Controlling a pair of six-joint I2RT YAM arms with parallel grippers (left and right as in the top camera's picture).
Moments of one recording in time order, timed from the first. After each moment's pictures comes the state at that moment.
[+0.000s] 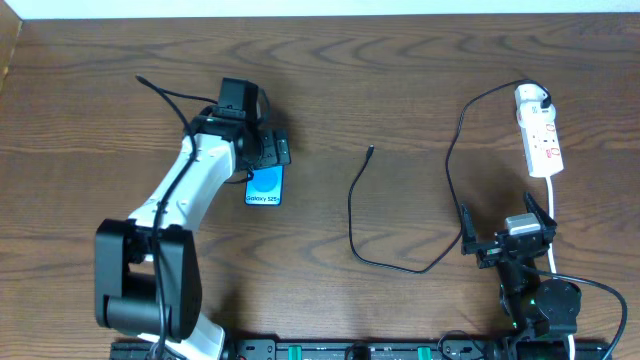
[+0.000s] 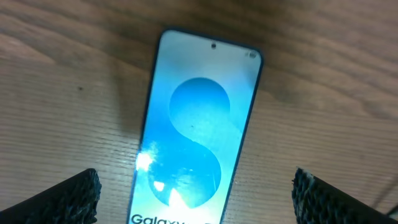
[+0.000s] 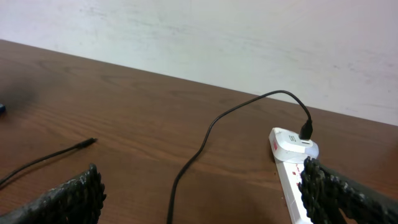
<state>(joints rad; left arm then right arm) -0.17 1.75 1.19 -0.69 0.04 -0.33 0.03 0.01 0.01 -0.06 -0.14 -0.16</state>
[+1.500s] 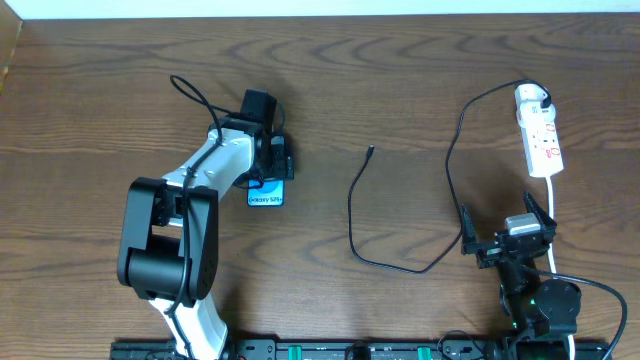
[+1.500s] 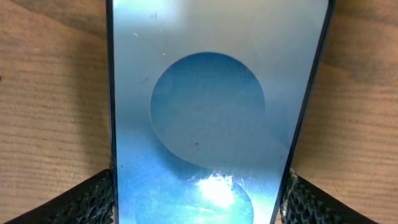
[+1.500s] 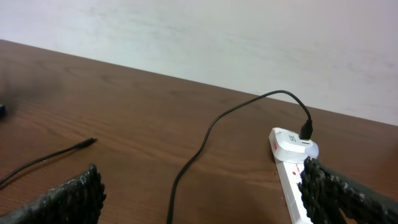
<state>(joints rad) -0.21 1.92 1.19 -0.67 0.00 -0.29 0.03 0.01 0.01 -0.06 -0.14 -0.16</state>
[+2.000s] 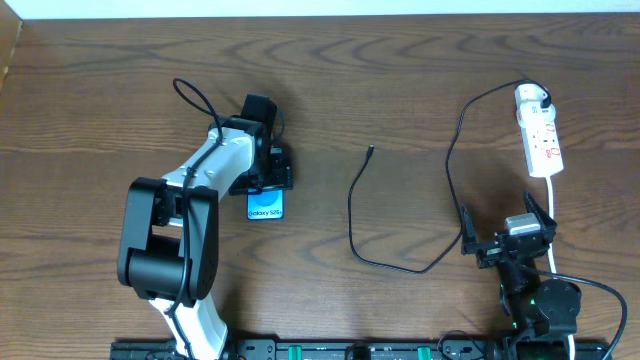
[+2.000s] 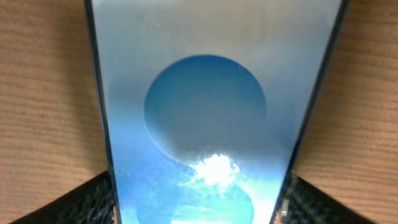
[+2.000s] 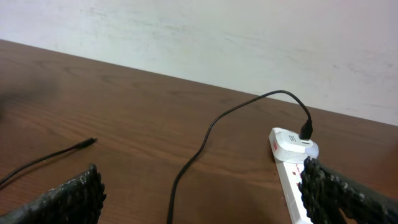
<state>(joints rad) -0.21 1.92 1.19 -0.79 0.02 -0.31 0.03 0.01 0.01 -0.06 -0.14 -0.16</state>
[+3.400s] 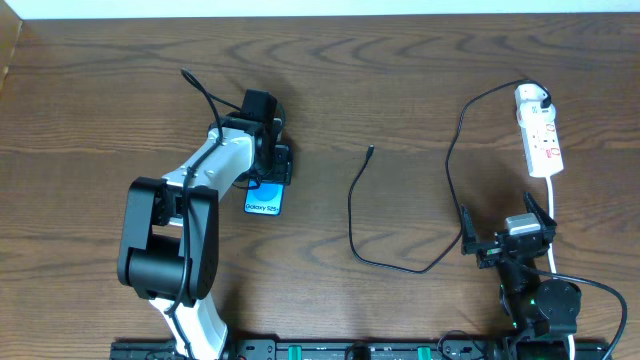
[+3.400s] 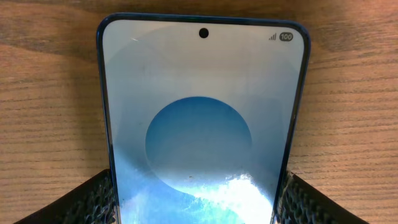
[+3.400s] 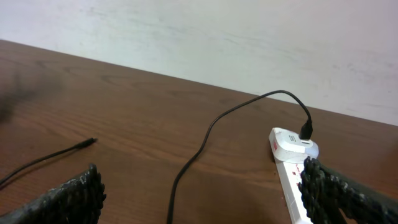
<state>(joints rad) -0.21 1.93 1.19 -0.68 0.02 -0.11 0.03 0.01 0.01 -0.06 -0.14 -0.16</state>
